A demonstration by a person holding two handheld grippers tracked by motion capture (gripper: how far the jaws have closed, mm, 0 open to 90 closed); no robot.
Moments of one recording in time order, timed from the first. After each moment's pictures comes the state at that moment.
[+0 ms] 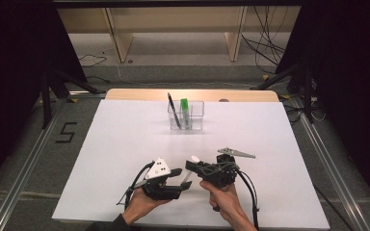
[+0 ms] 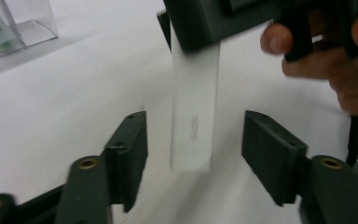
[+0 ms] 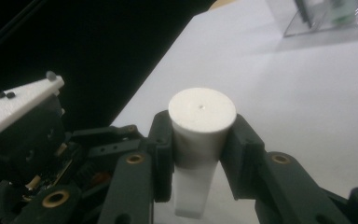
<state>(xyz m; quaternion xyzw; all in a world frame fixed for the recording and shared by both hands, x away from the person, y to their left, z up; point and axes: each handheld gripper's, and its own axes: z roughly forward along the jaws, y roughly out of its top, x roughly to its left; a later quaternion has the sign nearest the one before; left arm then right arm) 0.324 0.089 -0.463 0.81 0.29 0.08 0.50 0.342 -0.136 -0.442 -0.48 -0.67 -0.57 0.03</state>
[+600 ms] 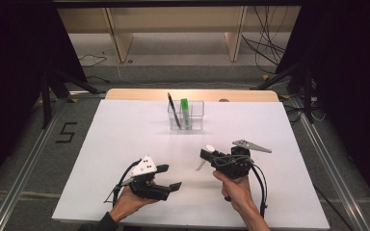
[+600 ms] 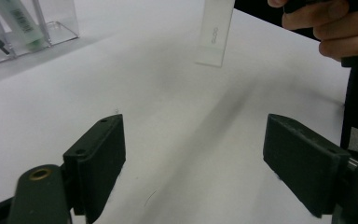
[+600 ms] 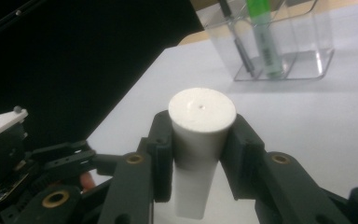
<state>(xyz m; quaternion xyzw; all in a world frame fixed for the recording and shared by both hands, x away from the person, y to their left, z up) 0.328 0.126 -0.459 0.80 0.30 0.08 0.51 0.355 -0.168 -0.426 -0.49 -0.65 -0.57 -0.04</state>
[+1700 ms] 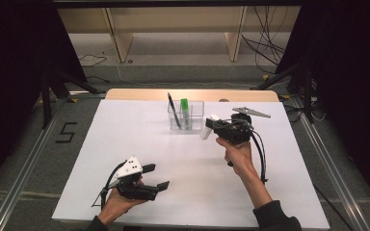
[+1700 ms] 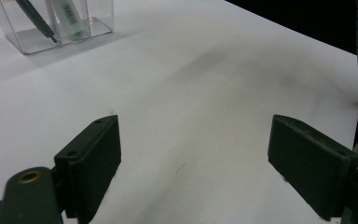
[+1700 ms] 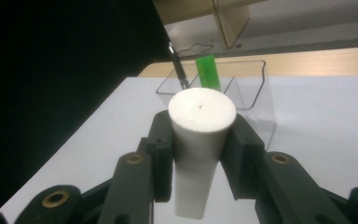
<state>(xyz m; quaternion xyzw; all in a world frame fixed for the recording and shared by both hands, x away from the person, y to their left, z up) 0.324 0.156 -0.461 0.79 0.33 0.09 0.52 0.432 -0.171 -0.384 -0.50 -0.66 -0.54 -0.11</state>
